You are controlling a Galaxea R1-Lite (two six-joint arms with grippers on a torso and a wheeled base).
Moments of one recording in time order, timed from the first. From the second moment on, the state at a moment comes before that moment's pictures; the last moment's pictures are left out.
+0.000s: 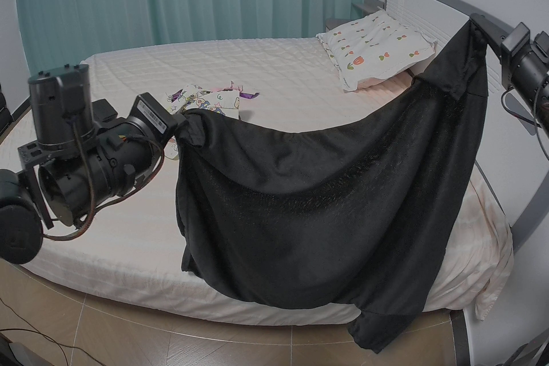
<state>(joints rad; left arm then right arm) -0.54 1.50 -0.85 -0.51 0.23 -0.96 0.26 1.42 -0.86 -0.99 0.07 0.68</state>
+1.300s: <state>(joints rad) -0.42 2.02 -1.07 -0.51 0.18 -1.05 0.18 1.95 -1.05 -1.04 0.06 0.74</state>
